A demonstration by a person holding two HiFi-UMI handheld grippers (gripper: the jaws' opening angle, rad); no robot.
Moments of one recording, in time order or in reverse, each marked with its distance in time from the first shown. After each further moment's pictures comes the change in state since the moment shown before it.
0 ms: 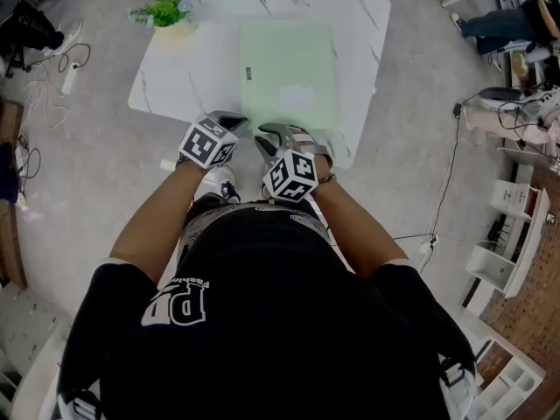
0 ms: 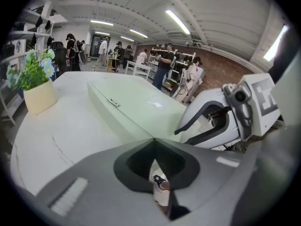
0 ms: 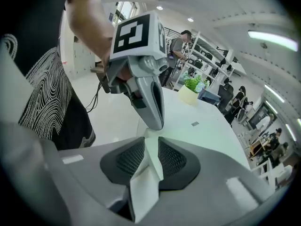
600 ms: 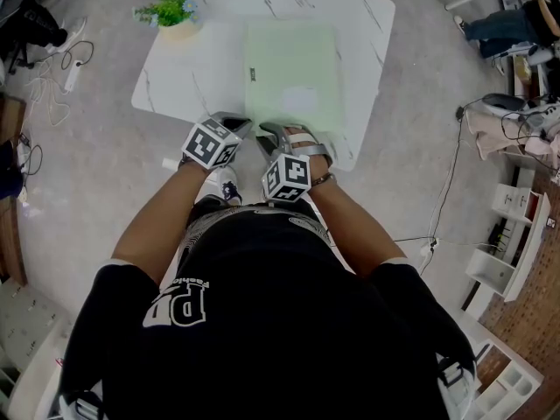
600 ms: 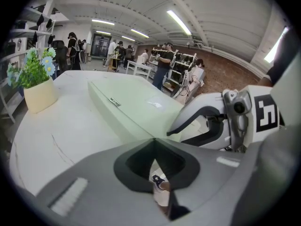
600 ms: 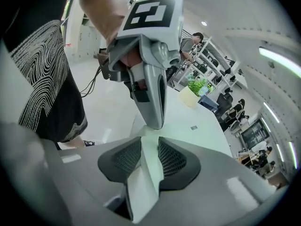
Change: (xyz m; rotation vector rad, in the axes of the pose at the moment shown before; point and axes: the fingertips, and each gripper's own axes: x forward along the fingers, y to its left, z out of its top) left arm -0.001 0.002 0.000 -0.013 0.002 -0.005; right arm 0.016 -0.005 0.000 -0.157 0.049 -0.071
